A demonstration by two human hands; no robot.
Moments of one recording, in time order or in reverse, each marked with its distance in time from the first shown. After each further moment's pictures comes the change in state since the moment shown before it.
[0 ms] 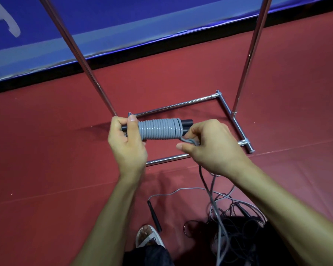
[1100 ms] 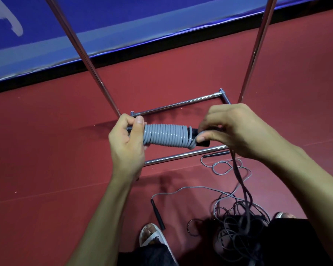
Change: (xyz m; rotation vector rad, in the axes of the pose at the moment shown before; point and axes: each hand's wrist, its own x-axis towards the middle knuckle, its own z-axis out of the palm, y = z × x) left_hand 0.005 0.010 -0.021 -0.110 -0.257 -0.096; right_hand 0.018 0.018 -0.039 -0.138 -0.116 -0.521
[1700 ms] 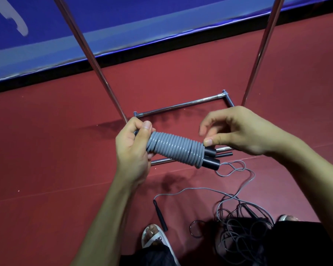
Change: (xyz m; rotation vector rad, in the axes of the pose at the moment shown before) left_hand -0.006 0.007 -0.007 -0.323 -0.141 -0.117; right_hand 0.005 0.002 0.000 0.559 -0.196 0.160
